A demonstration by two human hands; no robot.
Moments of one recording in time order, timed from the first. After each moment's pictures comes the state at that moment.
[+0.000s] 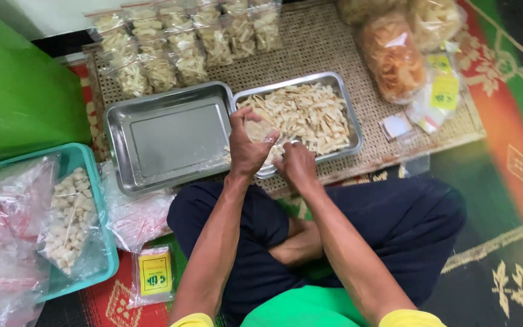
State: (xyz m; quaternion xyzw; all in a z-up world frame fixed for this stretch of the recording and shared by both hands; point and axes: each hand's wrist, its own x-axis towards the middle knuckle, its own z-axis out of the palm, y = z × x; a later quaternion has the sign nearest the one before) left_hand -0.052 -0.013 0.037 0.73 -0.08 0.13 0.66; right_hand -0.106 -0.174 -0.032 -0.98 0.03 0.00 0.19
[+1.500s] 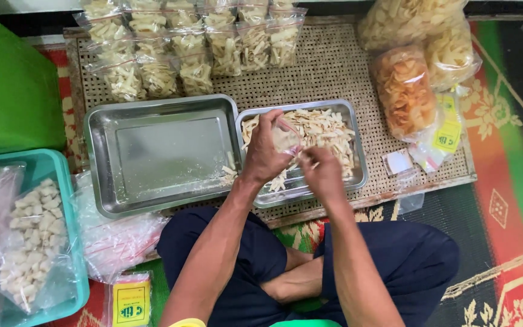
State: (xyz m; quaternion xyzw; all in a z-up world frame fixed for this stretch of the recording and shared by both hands) left_hand 0.020 -0.039 0.024 0.71 -0.16 0.08 0.68; right_hand -0.049 -0.180 0.059 -0.92 0.13 0.02 0.38
